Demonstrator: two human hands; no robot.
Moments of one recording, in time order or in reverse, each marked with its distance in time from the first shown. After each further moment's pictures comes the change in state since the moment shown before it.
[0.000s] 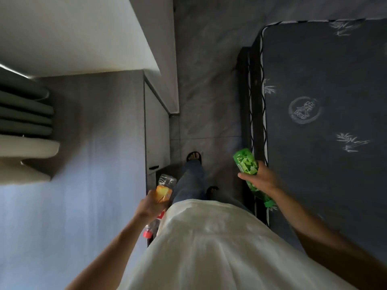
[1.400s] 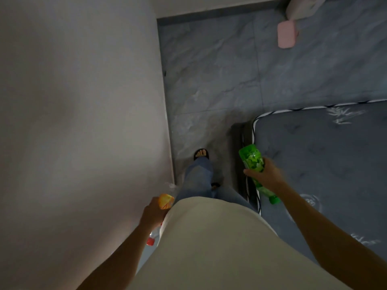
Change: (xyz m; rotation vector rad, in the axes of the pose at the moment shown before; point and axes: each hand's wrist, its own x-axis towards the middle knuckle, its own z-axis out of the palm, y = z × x) left_hand 0.248 0.445 -0.277 -0.007 -0.038 -0.089; right_hand 0.389 -0.306 -0.321 0.032 0.043 0.054
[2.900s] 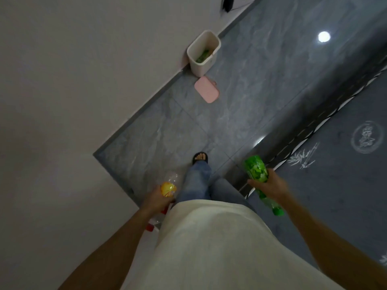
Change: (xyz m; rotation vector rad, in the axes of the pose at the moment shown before) left_hand 0.192 0.736 -0.225 0.544 -0.158 0.418; right_hand 0.296 -0.138 -0.343 0.493 0.174 0.401
